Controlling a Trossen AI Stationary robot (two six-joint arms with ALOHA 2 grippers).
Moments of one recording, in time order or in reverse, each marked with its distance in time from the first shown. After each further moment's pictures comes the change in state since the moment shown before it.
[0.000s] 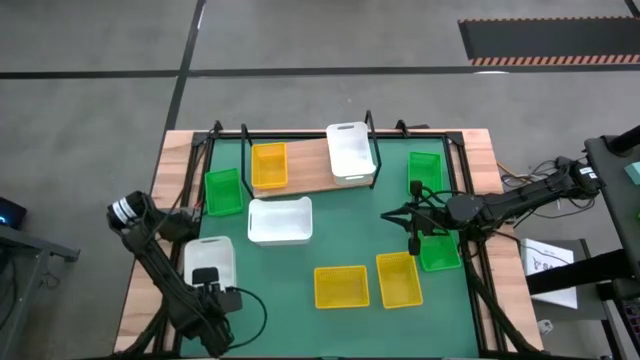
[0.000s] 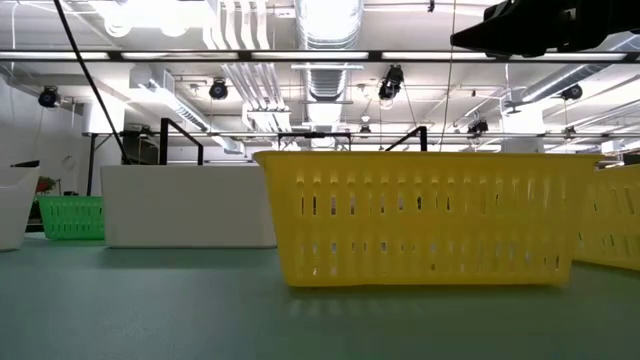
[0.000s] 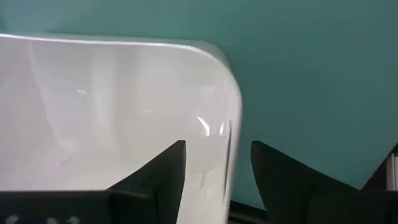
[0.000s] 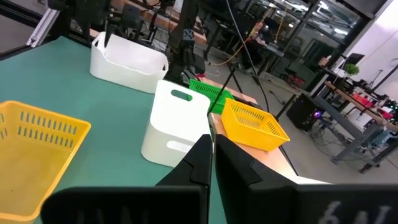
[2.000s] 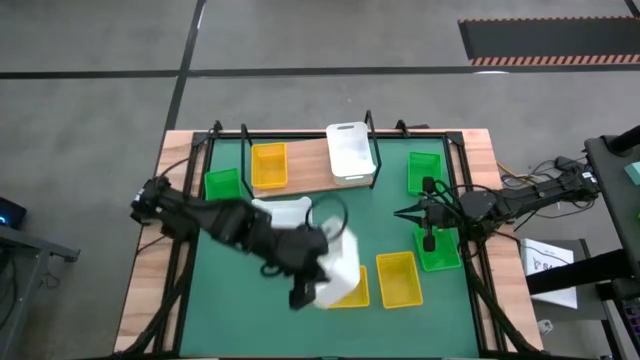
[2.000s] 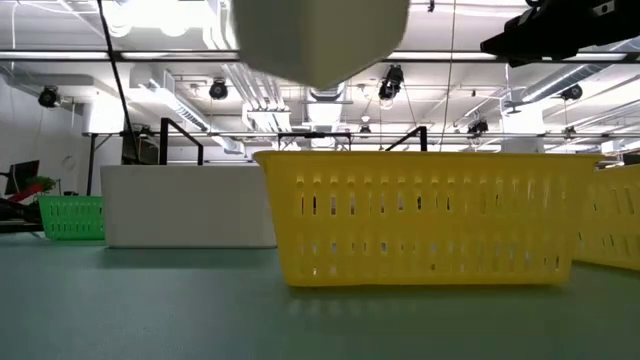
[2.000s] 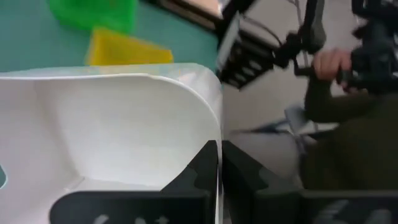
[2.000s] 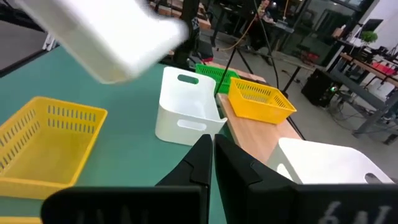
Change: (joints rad) left arm 0.582 0.051 0.770 0.324 -0.047 0.500; right arm 0.003 -0.223 0.000 -0.293 -0.011 0.143
